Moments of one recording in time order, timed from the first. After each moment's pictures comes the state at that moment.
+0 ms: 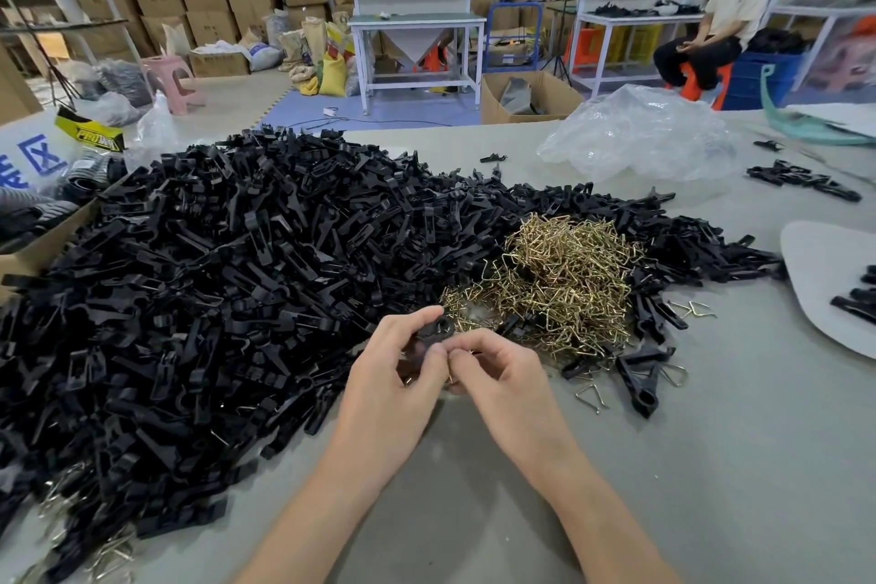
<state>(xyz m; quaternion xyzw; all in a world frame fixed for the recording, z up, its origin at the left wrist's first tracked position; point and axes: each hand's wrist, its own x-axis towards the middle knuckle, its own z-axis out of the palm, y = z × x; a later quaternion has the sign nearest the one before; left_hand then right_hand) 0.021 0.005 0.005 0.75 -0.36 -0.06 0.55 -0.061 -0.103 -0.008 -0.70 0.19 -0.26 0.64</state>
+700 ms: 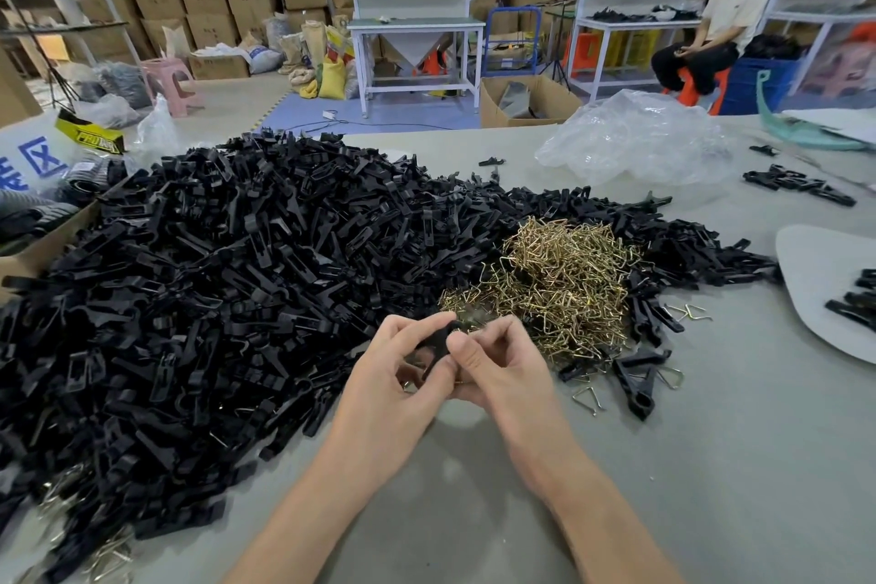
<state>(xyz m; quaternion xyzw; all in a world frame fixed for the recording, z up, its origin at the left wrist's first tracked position) 0.020 0.008 0.013 0.72 -0.39 -0.09 0.57 -0.061 -0.102 -0.002 -0.52 0.15 -0.27 0.79</state>
